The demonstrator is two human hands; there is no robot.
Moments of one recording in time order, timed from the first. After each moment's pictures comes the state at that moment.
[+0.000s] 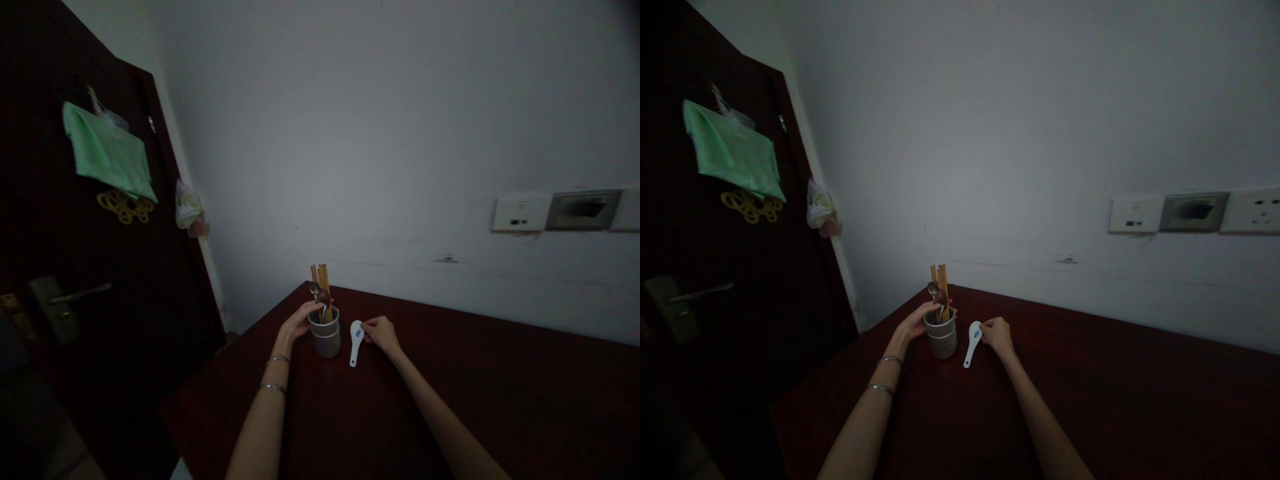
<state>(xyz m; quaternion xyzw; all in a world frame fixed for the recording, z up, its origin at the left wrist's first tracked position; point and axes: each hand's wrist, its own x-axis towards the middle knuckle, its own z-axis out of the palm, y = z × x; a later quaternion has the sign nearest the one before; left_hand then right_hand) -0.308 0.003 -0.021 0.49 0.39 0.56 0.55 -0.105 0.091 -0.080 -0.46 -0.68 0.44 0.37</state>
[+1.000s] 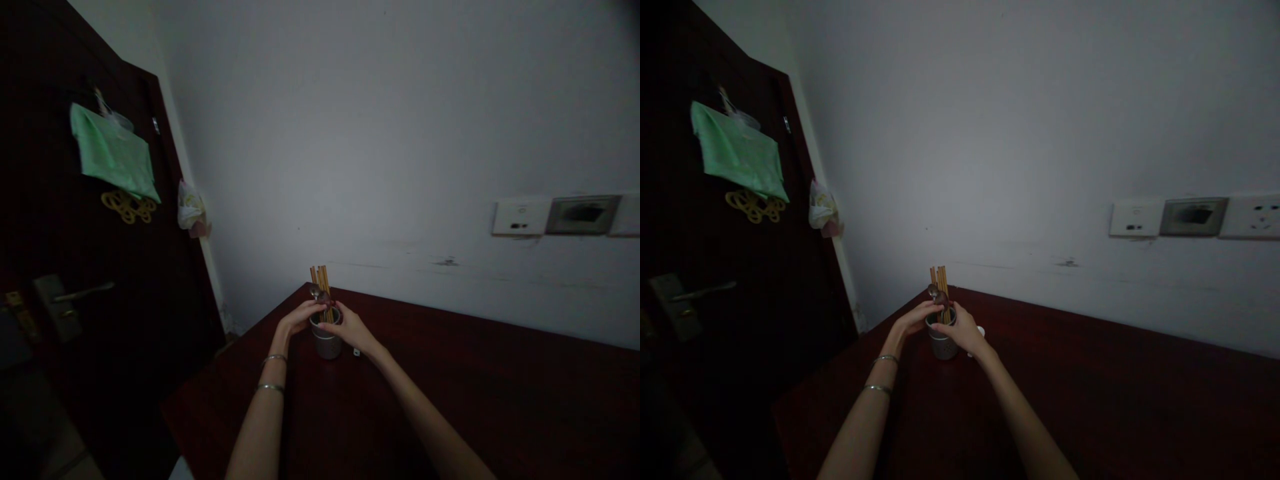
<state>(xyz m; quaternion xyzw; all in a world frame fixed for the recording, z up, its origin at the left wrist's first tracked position) -0.312 0.004 -0.012 0.51 0.47 0.52 0.50 -0.146 0.034 -0.022 -0.22 -0.78 0.42 0.41</state>
